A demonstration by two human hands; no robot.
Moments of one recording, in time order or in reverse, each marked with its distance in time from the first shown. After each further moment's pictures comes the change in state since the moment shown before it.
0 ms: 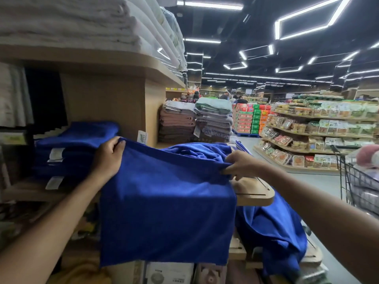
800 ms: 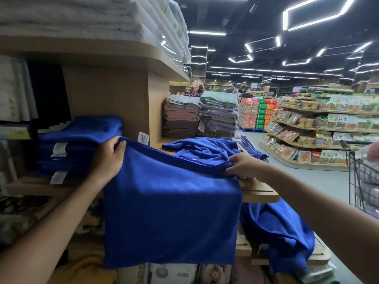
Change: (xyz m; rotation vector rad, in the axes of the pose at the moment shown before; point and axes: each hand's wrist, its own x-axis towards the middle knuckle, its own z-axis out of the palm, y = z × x) left_hand -0.014 -0.004 -0.006 0.020 -0.021 -0.057; right_hand 0.003 0.001 0.023 0.111 0.011 0.148
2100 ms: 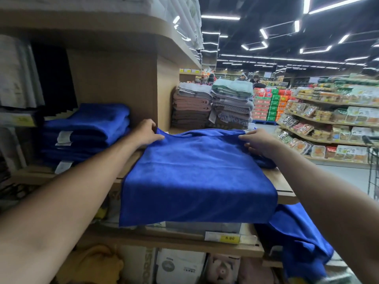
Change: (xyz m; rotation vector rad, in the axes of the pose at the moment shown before) left_hand 0.076 0.012 0.070 0.307 -0.381 -0.186; right_hand 0.085 0.008 -0.022 0.479 0.241 0.149
